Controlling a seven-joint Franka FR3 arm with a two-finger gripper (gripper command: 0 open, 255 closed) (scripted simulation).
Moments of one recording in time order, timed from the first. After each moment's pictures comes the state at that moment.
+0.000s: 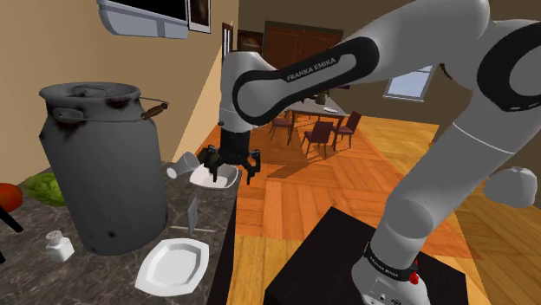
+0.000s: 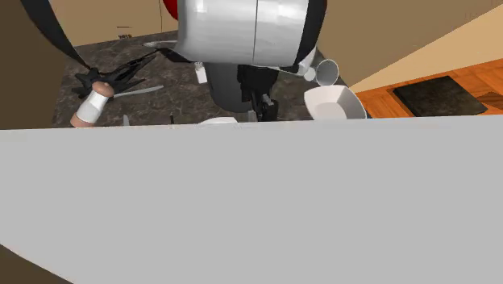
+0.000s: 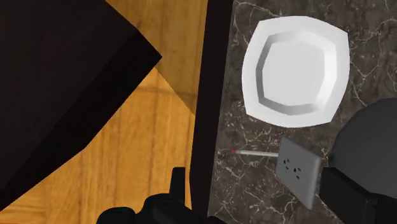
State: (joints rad) arm -0.13 -0.23 0.55 -2.29 0.21 2.10 1.17
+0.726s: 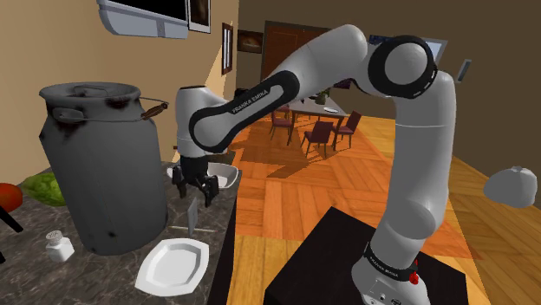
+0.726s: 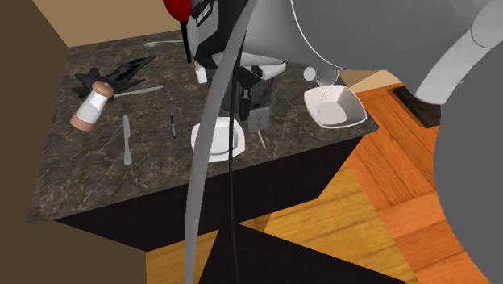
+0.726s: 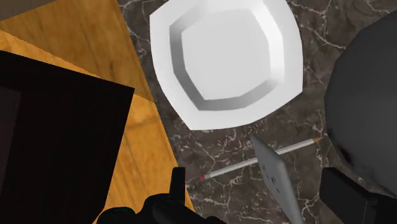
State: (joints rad) arm -0.09 0.31 0.57 -1.97 -0.08 2.21 1.83
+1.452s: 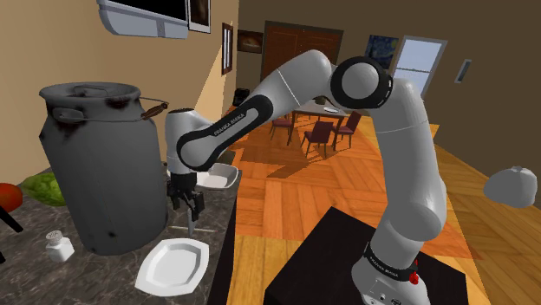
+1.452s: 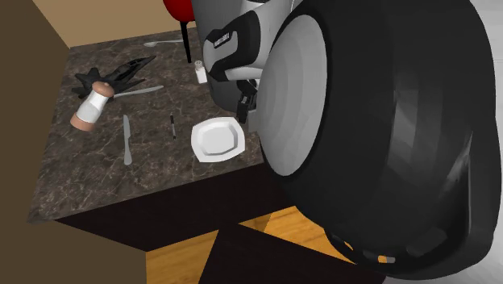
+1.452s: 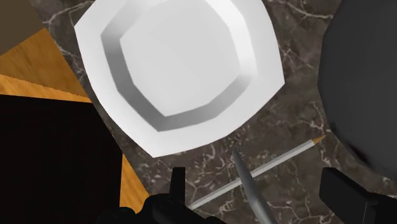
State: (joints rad) arm 0.00 0.54 0.48 -1.82 -0.16 2.26 2.04
